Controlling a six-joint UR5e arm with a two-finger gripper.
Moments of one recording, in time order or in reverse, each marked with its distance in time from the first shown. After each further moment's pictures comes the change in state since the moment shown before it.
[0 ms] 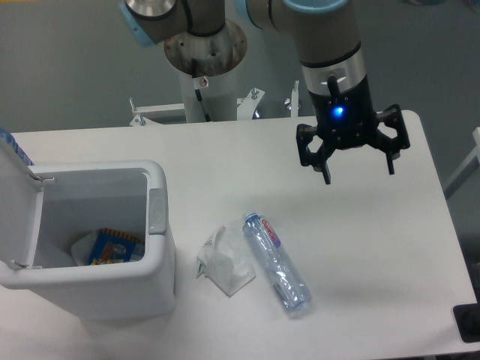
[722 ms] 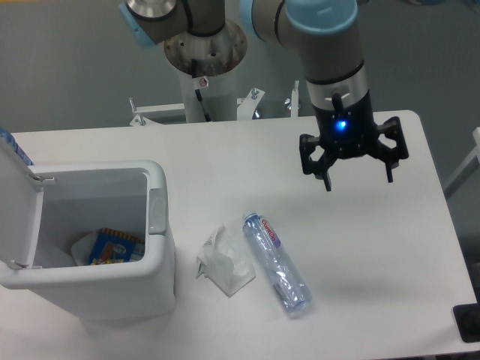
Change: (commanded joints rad) arm -0.005 -0.037 -0.051 0.026 0.003 -0.014
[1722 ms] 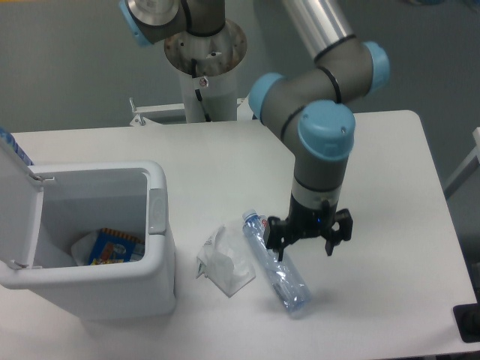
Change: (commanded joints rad) arm -0.029 -0.311 0.026 0.023 -0.325 -0.368
